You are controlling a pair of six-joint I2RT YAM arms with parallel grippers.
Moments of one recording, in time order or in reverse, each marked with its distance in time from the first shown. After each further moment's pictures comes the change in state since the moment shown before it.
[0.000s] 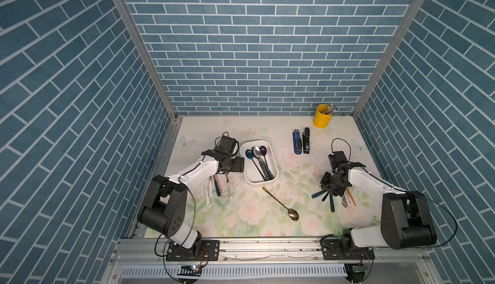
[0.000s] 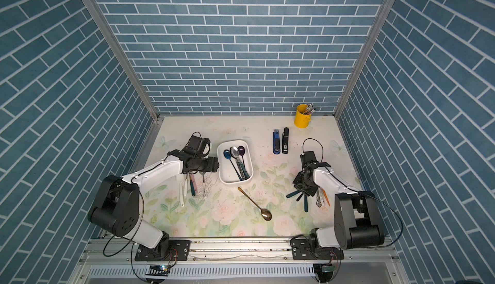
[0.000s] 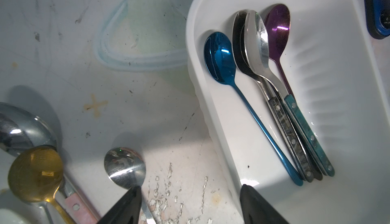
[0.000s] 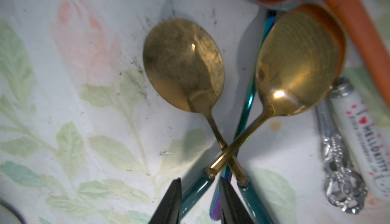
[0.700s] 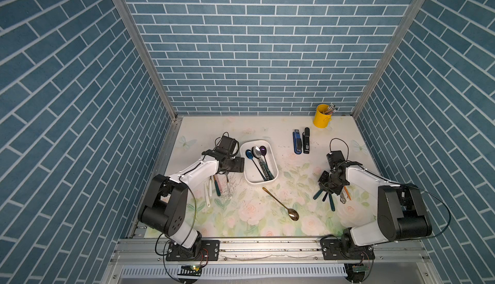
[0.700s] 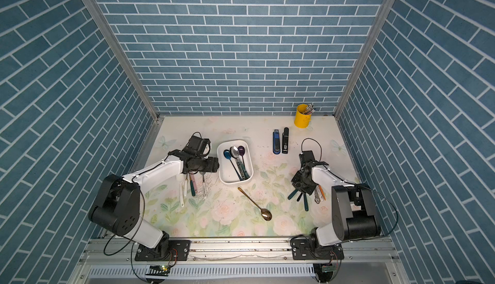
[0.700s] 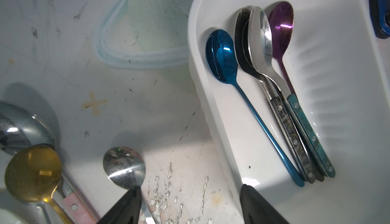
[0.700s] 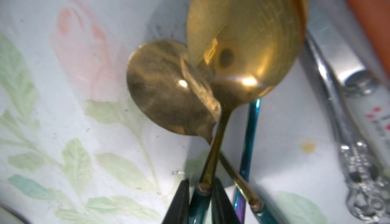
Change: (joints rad) left arm 0.000 0.008 0.000 0.000 0.000 -0.006; right arm 0.004 0.059 0.003 0.066 -0.037 0.017
